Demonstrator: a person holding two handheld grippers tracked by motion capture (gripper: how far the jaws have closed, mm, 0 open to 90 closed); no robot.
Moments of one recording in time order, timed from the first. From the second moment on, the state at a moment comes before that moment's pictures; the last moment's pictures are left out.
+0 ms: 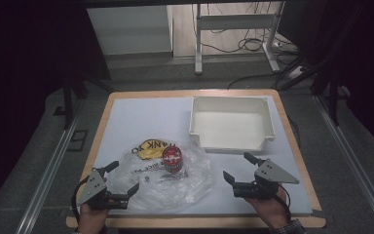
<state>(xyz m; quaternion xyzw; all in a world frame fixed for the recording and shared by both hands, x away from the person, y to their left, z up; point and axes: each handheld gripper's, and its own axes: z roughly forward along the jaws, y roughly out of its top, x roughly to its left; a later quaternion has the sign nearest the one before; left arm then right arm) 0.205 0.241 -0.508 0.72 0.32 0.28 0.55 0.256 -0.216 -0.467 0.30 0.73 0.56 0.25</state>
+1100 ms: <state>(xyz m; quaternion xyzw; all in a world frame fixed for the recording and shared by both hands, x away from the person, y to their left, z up) 0.205 0.242 -0.507 0.72 0.32 0.28 0.55 0.256 -0.168 -0.480 0.28 0.75 0.55 0.23</state>
